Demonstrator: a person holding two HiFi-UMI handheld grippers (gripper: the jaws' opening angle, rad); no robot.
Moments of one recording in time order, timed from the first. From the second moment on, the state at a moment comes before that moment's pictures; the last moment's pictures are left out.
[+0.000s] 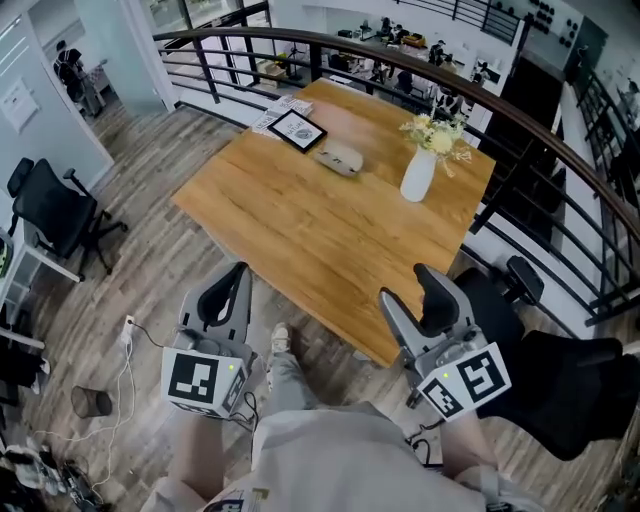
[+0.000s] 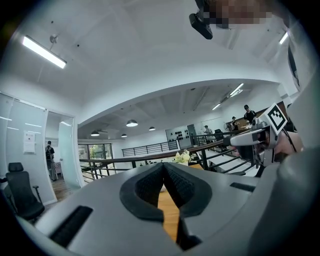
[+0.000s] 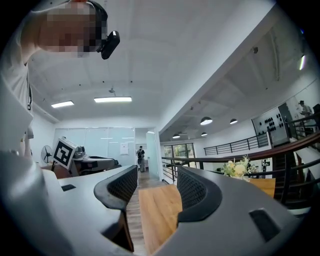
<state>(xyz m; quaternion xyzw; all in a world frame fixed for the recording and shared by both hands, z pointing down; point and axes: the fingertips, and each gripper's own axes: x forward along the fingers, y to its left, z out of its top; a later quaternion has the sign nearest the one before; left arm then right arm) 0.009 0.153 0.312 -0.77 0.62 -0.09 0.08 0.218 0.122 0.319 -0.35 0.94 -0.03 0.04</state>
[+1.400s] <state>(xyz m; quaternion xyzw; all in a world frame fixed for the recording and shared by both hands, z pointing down) -0.246 -0.232 0.293 -0.89 0.44 -0.07 0.05 -0.047 -0.204 0.277 -0.52 0.85 -0.05 -0.03</state>
